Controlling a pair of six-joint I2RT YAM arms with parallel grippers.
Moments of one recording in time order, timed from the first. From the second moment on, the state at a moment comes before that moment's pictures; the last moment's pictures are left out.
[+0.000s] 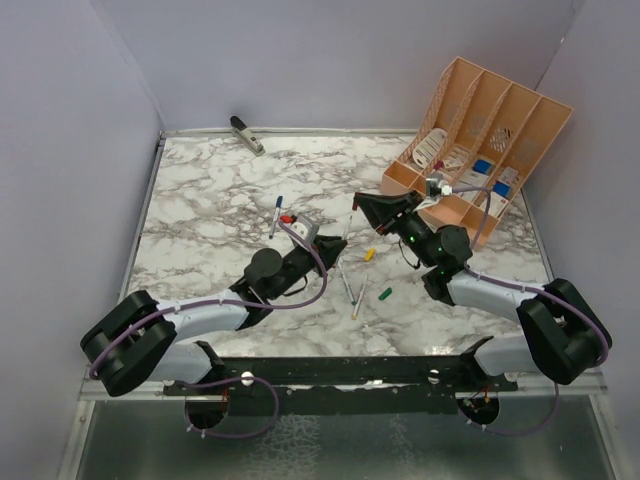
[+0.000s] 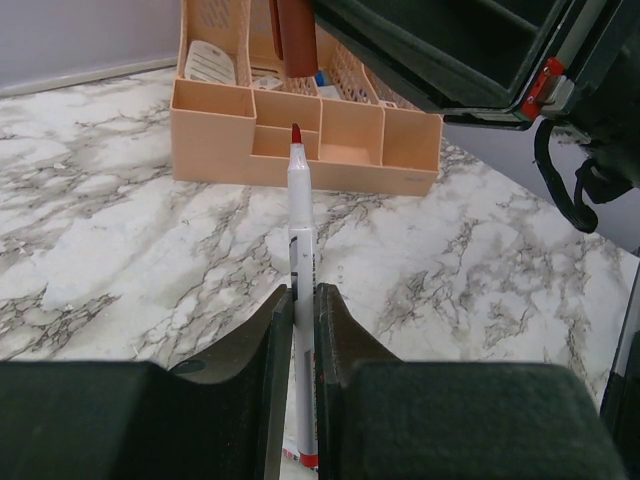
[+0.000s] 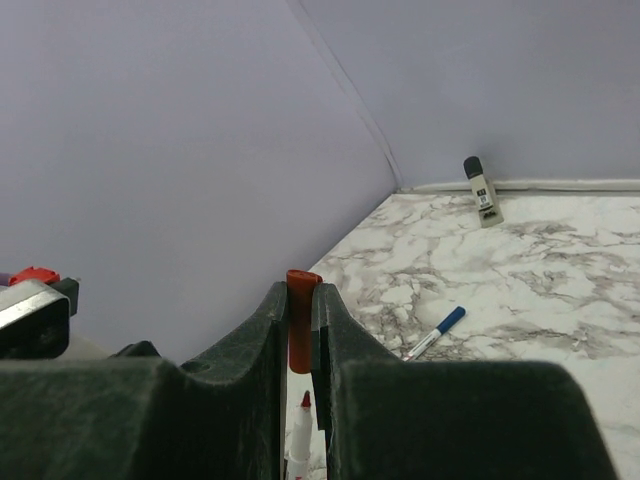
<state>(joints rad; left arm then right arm) -0.86 1.28 0.43 0.93 0.00 -0.26 0.57 1.35 0.50 1.23 -0.17 0.61</state>
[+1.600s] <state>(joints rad) -0.85 1.27 0.43 0.95 0.03 -0.26 0.59 1.38 0.49 1.27 -0.16 0.61</state>
